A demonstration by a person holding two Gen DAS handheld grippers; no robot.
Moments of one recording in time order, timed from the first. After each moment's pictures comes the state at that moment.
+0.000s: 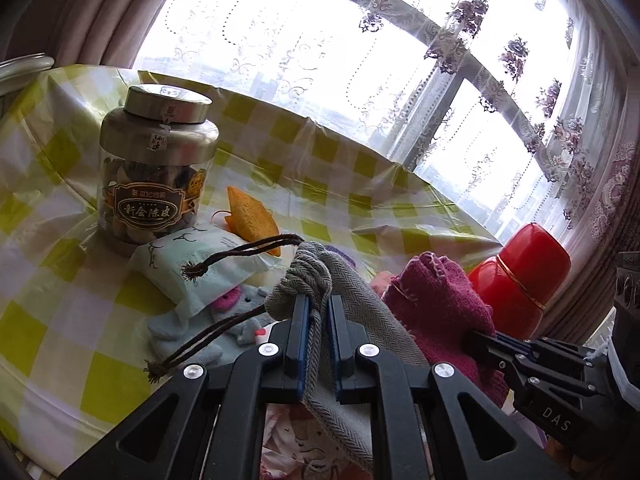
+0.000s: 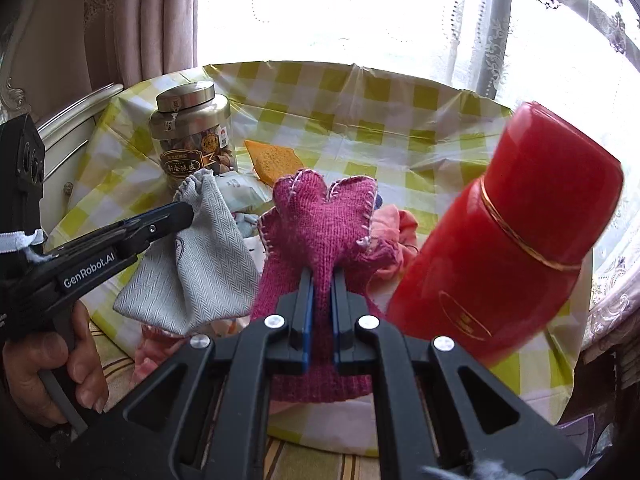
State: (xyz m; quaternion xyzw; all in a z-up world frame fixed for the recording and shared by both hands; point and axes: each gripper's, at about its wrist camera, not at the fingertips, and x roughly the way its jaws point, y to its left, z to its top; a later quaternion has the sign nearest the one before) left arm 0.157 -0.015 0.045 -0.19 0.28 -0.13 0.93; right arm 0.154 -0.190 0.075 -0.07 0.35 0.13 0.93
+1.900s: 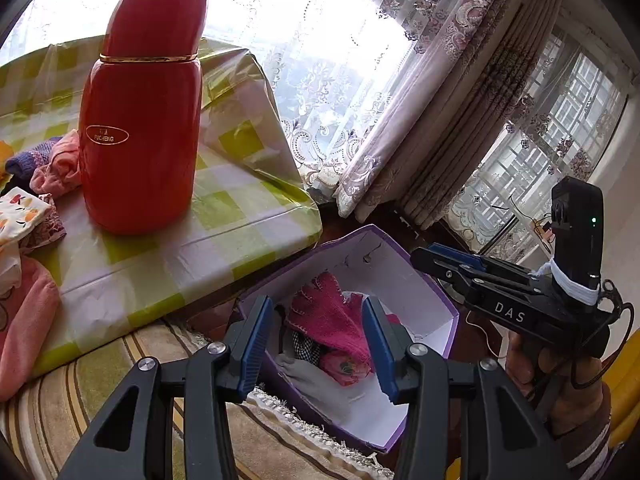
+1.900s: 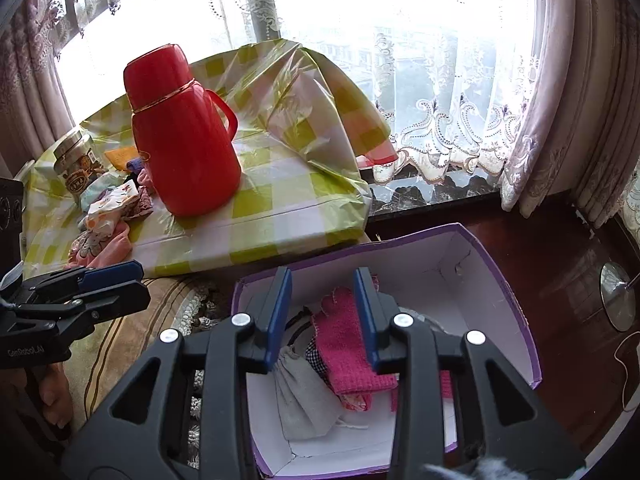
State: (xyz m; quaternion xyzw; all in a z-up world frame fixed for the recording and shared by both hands) left arm 0.030 -0.272 0.046 -0.05 0.42 -0.40 0.82; right arm -0.022 -0.452 0.057 0.08 0.39 -0.05 0.92
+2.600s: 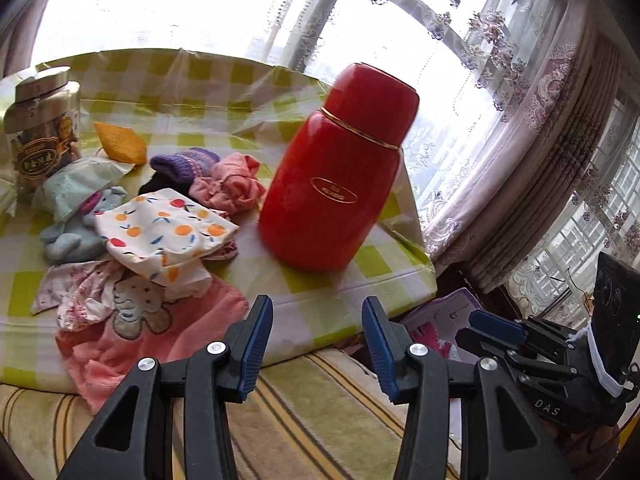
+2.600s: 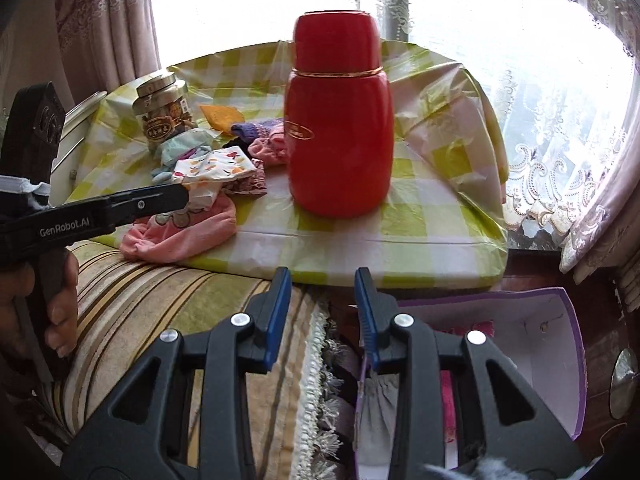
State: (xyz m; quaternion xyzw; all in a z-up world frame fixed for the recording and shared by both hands) left arm 0.071 -0.135 0.057 -0.10 0.38 -0.24 0.88; right arm 0.017 -0.313 0.062 -0.01 0.38 0.09 0.92
